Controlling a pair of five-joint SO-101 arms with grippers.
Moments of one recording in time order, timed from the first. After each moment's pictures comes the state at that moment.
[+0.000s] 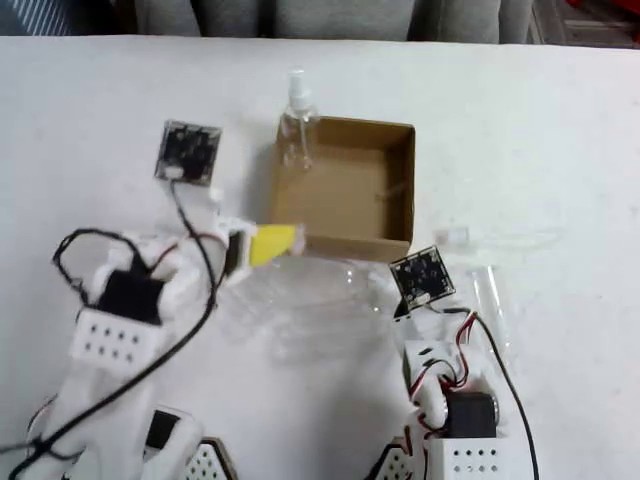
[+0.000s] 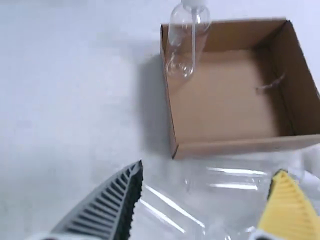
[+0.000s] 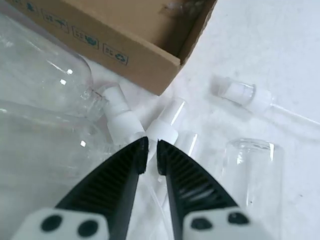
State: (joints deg) left arm 8.2 -48.4 44.7 61.2 7.2; right arm -3.3 -102.9 92.4 60.2 24.0
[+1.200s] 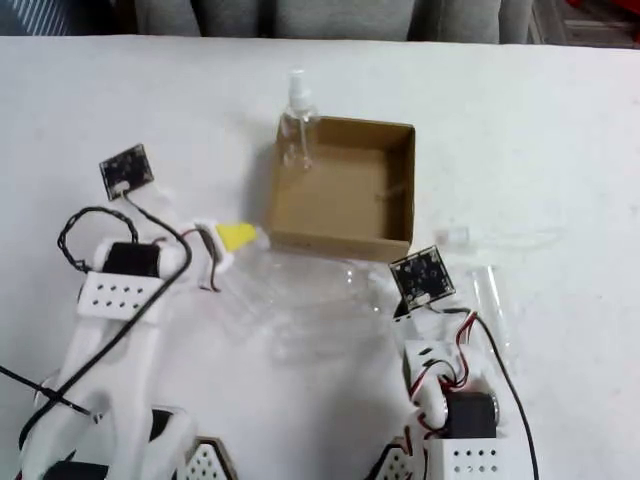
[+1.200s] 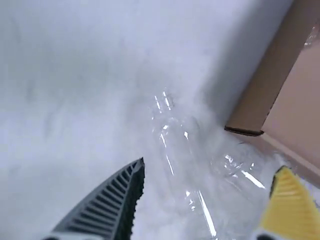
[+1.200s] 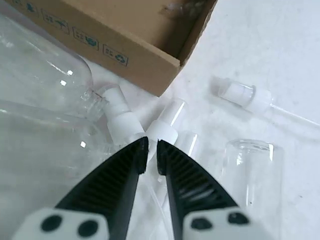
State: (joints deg) left arm -0.8 -33.7 47.9 61.8 34.9; right arm -3.3 -103.1 92.4 60.2 24.0
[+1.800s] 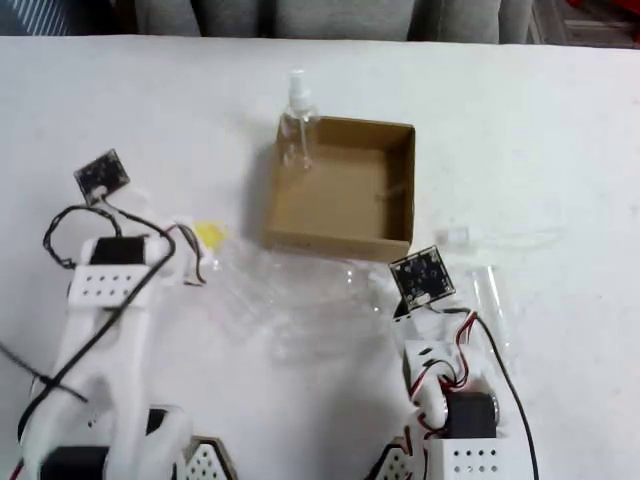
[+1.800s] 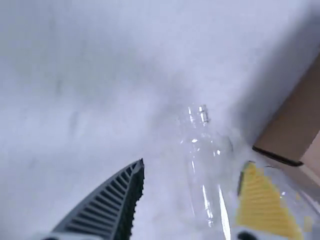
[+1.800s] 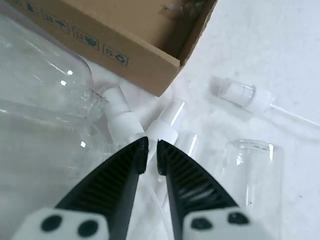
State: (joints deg) left arm -6.6 -27.7 47.9 61.1 35.9; right arm -3.3 -103.1 92.4 60.2 24.0
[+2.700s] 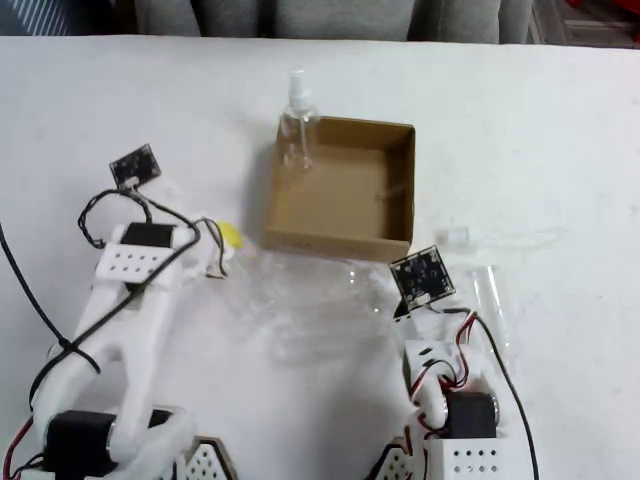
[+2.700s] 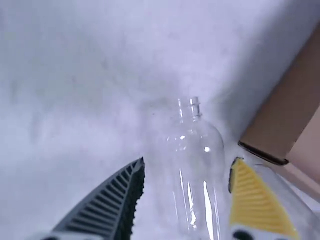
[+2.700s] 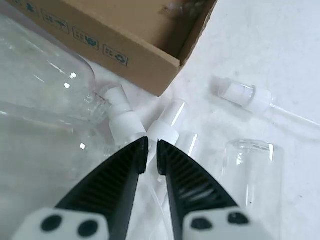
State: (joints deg) left arm -1.4 -19.9 45.1 56.1 38.0; right arm -3.3 -103.1 92.4 60.2 24.0
